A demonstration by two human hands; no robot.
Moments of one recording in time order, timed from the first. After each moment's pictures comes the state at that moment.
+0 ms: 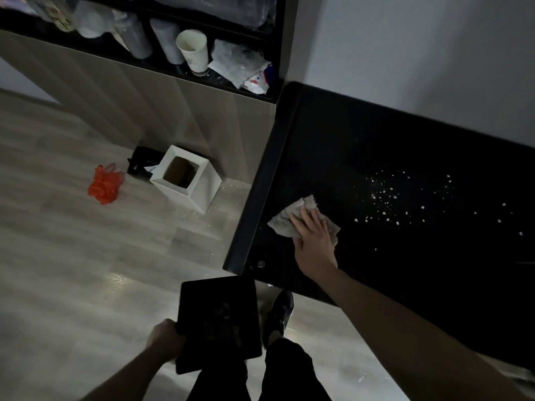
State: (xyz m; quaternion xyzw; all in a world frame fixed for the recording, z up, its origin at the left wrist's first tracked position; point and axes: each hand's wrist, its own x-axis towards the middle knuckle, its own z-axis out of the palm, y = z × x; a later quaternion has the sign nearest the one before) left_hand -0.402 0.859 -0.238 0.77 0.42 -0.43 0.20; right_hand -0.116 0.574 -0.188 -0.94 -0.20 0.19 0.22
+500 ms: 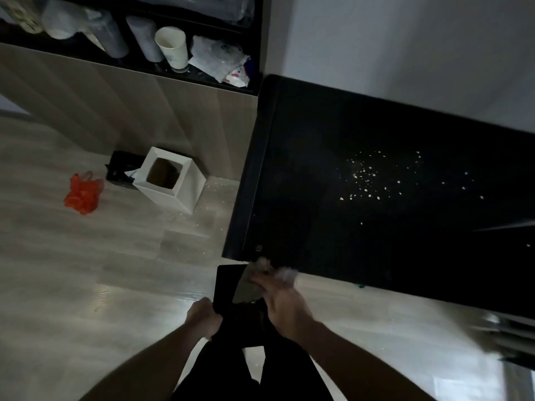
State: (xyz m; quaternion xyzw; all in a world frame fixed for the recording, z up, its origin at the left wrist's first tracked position) left_hand -0.354 0.804 -0.218 0.79 0.32 -0.46 0.23; right_hand -0.284 0.588 -0.143 -0.88 -0.22 0.29 0.29
